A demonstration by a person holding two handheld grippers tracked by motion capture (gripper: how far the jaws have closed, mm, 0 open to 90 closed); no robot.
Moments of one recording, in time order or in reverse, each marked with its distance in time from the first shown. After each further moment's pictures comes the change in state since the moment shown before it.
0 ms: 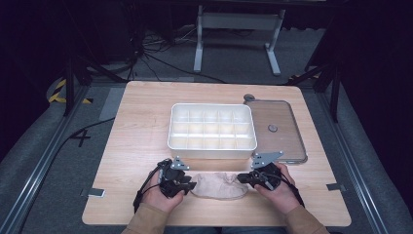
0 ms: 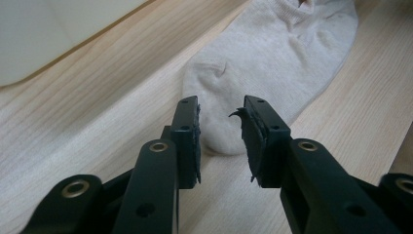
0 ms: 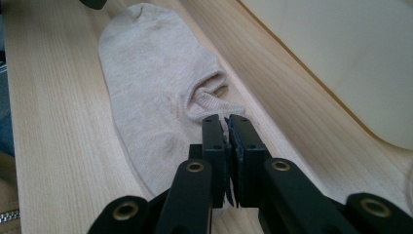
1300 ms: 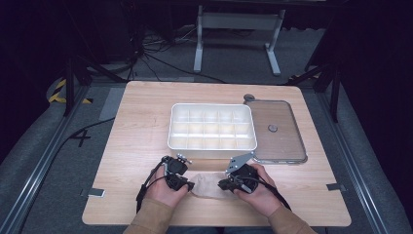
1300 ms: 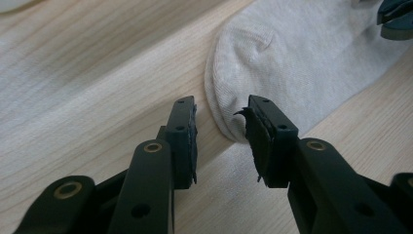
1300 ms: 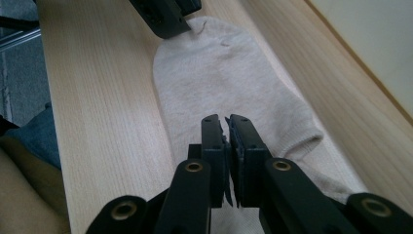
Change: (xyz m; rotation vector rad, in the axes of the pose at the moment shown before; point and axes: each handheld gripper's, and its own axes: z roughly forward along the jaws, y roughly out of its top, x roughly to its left) left arm 0.005 0.015 0.016 0.200 0.050 -0.184; right arm 0.039 0.041 0.037 0.124 0.071 -0.042
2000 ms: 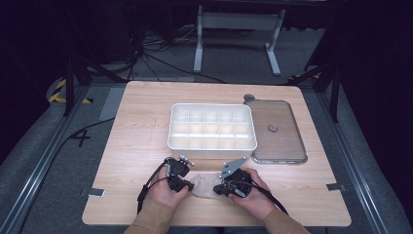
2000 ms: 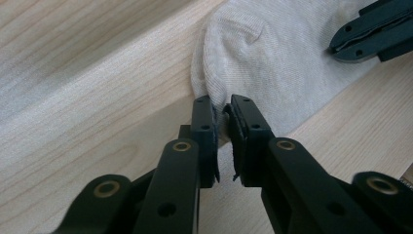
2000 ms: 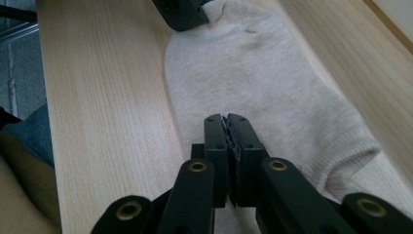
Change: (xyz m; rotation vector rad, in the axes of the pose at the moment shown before) left arm -0.002 -0.001 0.003 0.018 -0.031 0.018; right arm 0.007 -0.003 0.020 0.011 0.029 -0.017
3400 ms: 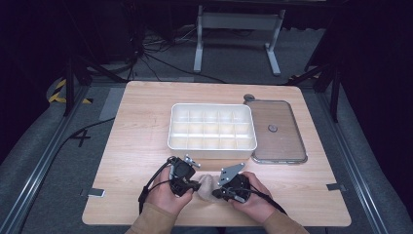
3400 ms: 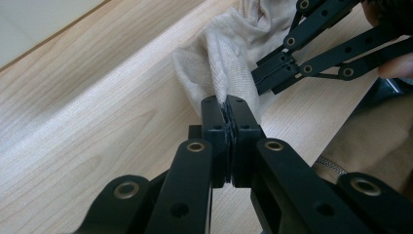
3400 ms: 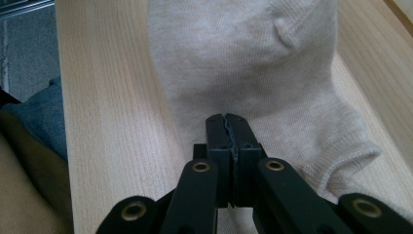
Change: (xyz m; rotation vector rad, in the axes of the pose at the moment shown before) left arm -0.040 0.004 -0.041 -0.080 -0.016 0.114; right arm 0.014 -0.001 0.002 0.014 -0.015 -0.091
